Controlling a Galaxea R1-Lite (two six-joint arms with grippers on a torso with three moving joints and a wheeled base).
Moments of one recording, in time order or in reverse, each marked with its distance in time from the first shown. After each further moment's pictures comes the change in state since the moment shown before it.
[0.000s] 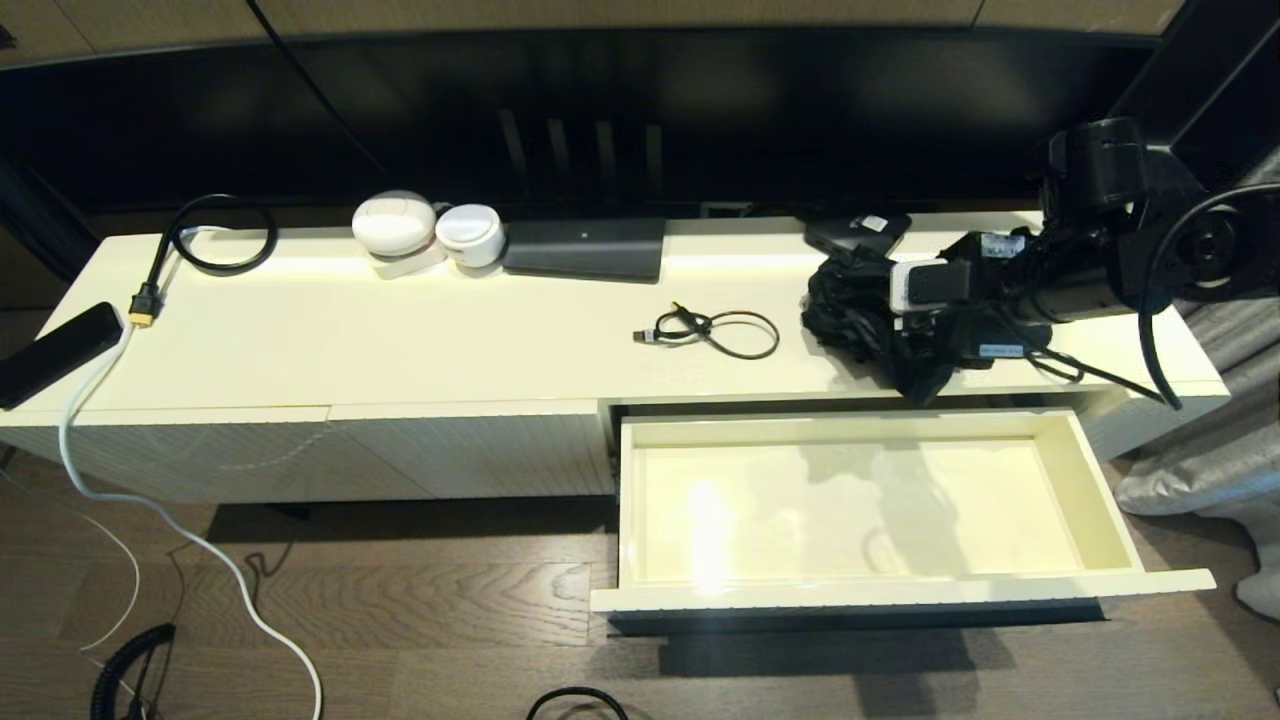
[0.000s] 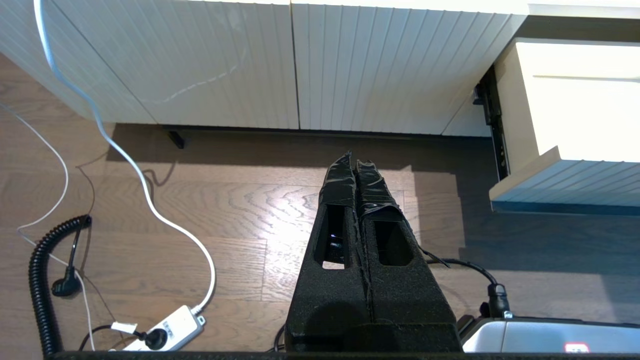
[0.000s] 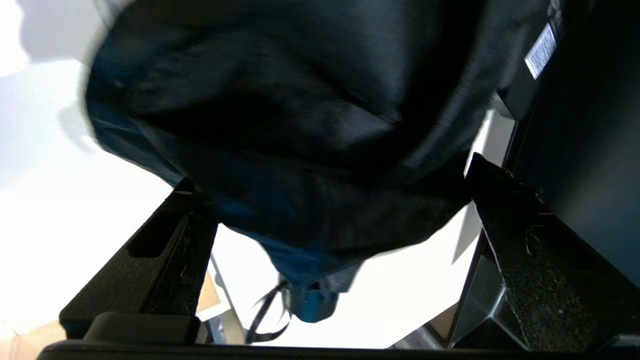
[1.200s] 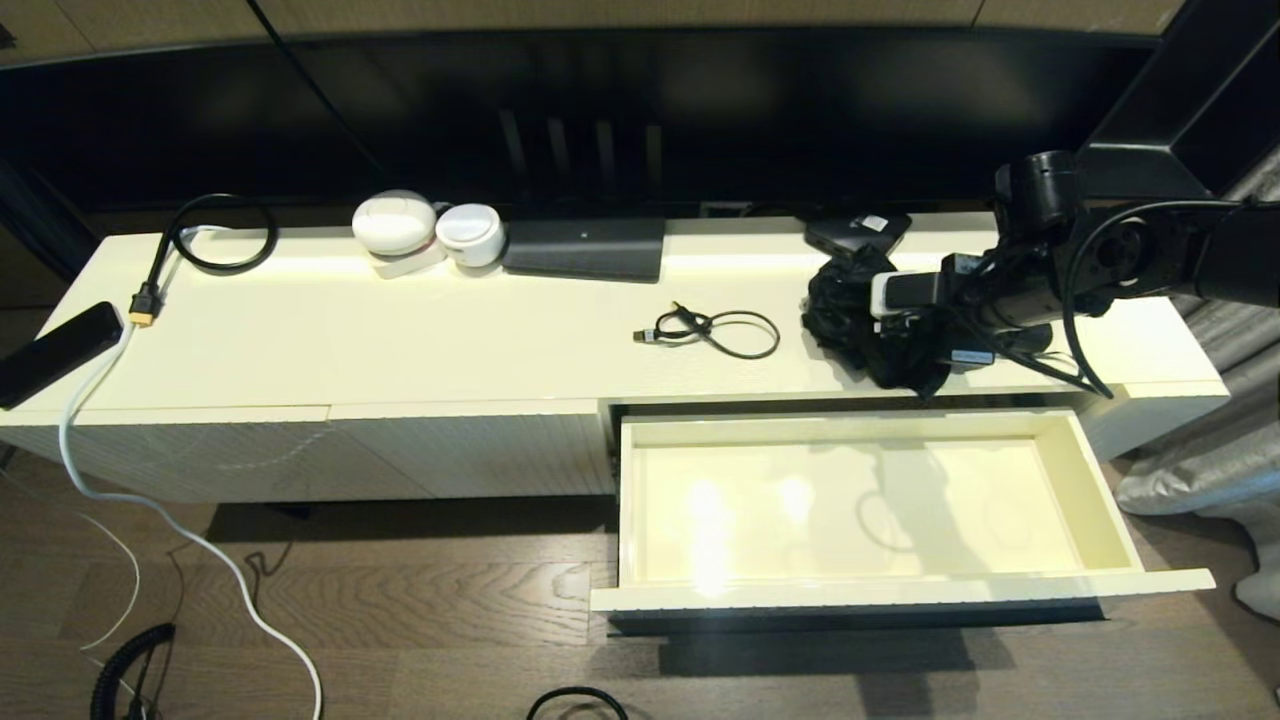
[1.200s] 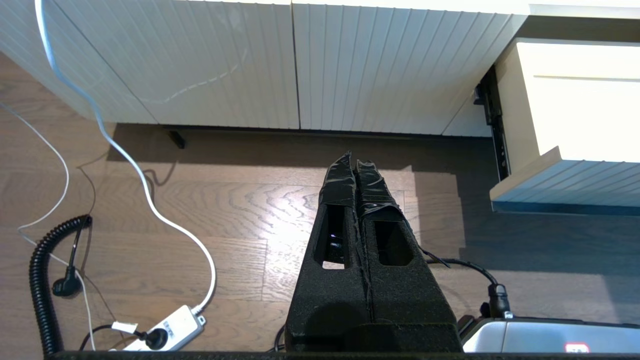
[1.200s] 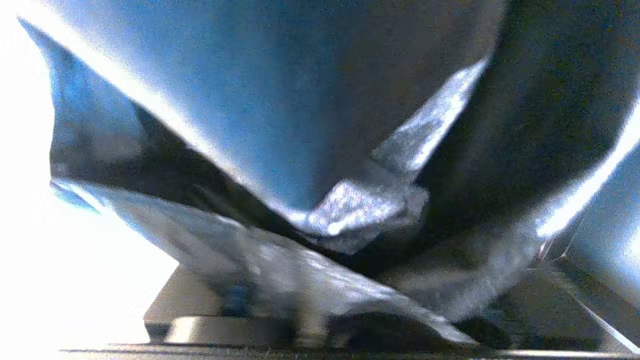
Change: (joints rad) left arm 0.000 0.000 0.000 0.000 0.000 0.000; right arm -0.027 0.178 -0.202 0.111 -0.005 0.052
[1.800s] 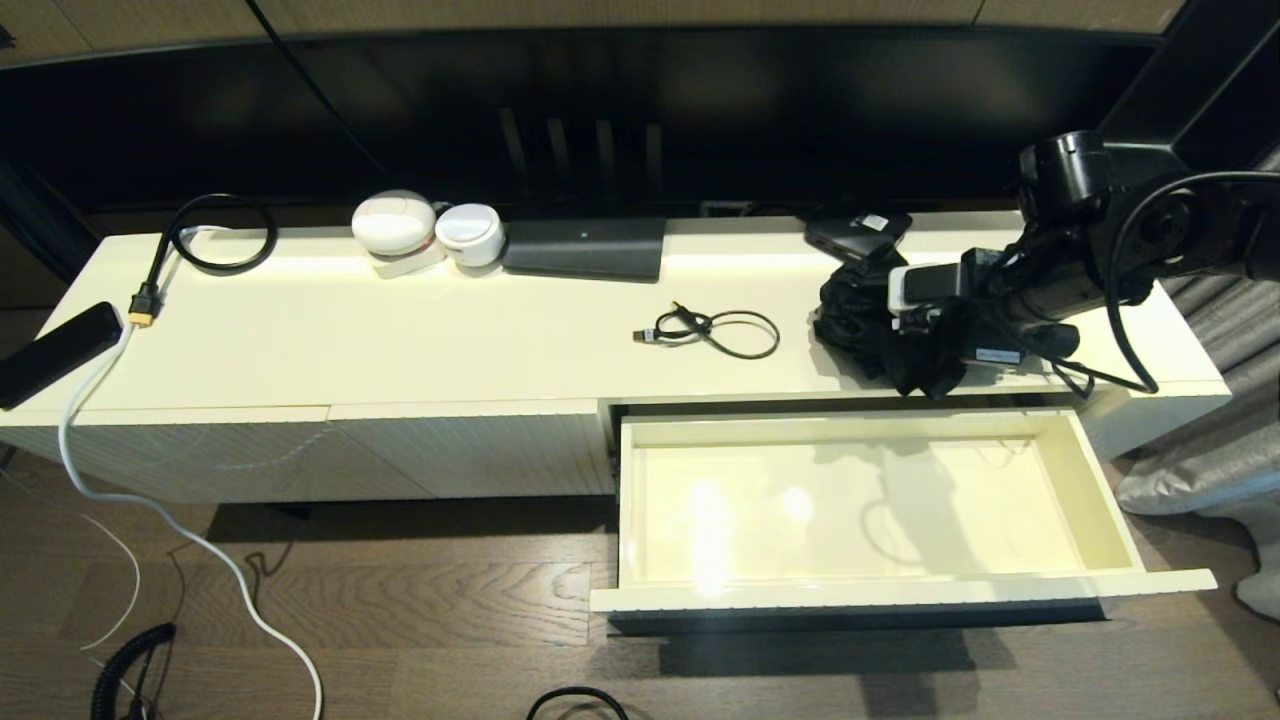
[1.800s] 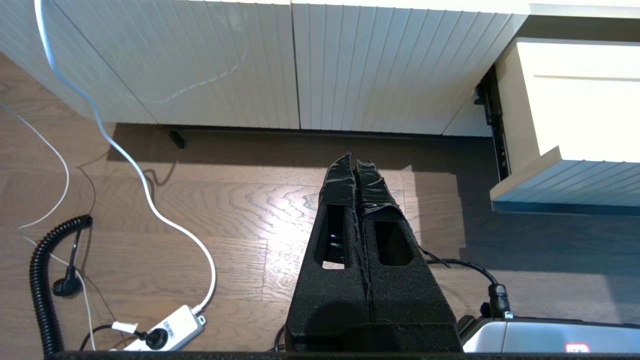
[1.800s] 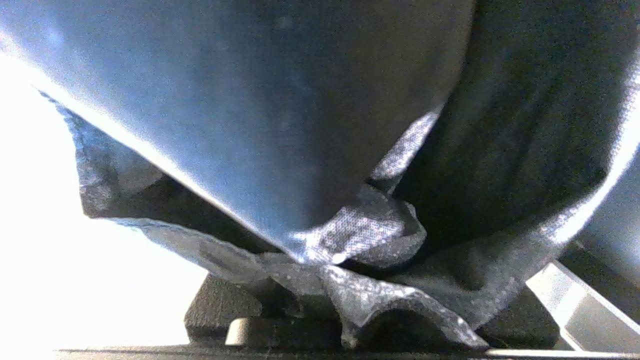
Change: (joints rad) left arm 0.000 0.000 0.000 0.000 0.000 0.000; right arm 0.000 -0.078 0.007 0.107 0.001 0.009
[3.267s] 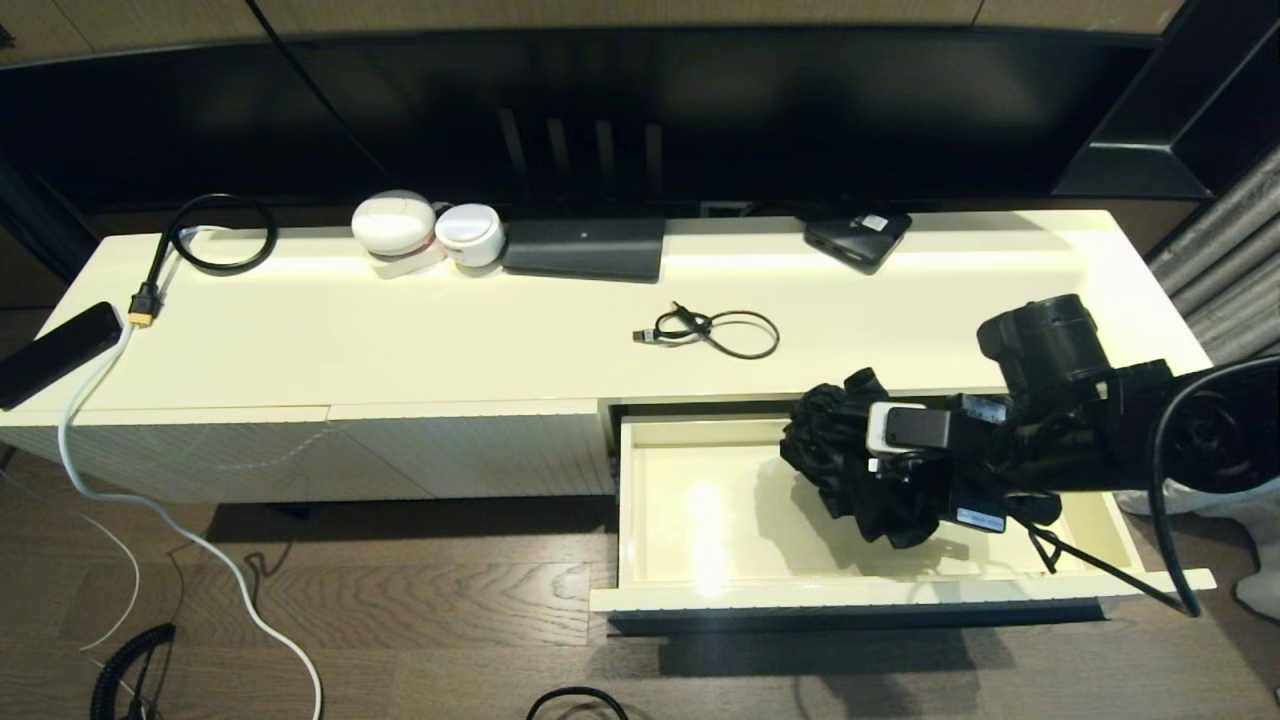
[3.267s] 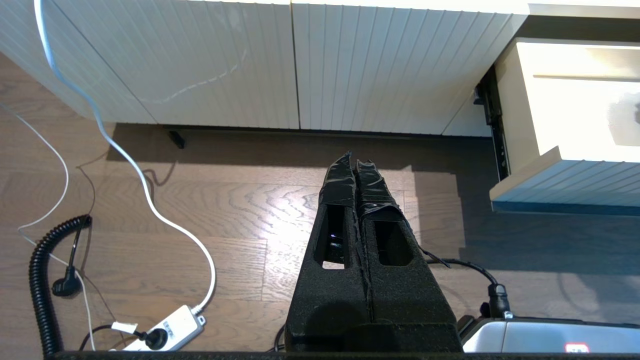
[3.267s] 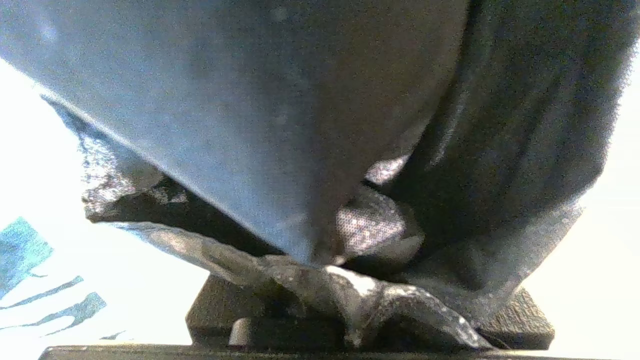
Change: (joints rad) left arm 0.000 0.000 0.000 0.000 0.000 0.000; right arm 0.158 -0.246 0.837 -0.457 0.001 0.261
